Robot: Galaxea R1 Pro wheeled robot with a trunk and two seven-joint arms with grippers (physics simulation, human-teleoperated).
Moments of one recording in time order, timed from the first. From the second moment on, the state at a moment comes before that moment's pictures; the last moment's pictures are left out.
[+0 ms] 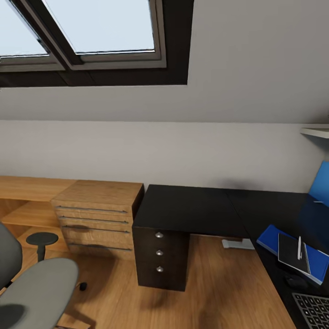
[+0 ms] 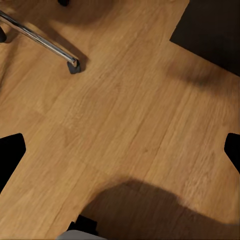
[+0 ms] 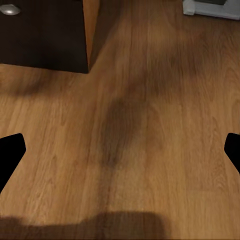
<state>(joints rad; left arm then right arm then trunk) -0.13 0.01 -0.46 -0.03 0.89 -0.63 -0.09 -0.27 0.06 1.14 0.02 -1.05 -0.61 -0.17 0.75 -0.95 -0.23</state>
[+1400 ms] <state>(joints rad) -0.13 -0.01 -0.46 -0.03 0.89 -0.61 -0.09 -0.27 0.03 1.13 -0.01 -1.04 -0.62 -0.17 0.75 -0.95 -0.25</state>
